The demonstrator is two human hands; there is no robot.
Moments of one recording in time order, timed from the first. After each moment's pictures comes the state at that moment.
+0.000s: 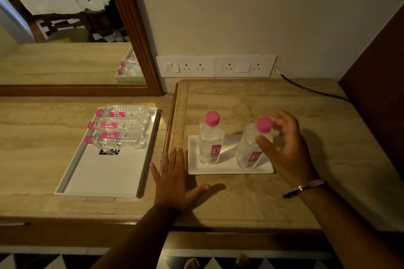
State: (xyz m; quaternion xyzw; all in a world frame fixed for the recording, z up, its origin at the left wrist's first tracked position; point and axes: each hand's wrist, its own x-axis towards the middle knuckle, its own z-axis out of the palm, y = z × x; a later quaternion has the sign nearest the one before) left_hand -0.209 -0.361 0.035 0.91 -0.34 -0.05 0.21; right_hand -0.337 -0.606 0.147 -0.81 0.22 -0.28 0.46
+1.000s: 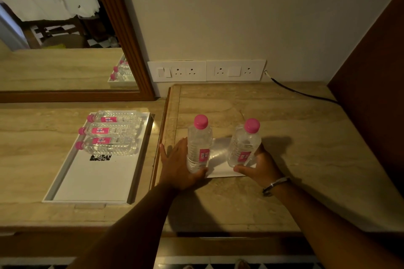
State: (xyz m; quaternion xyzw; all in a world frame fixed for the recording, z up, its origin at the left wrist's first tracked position) left_hand -0.178 -0.415 0.046 0.88 -0.39 -0.03 0.28; right_hand -0.326 -0.622 0.068 -0.84 0.24 -0.10 0.48
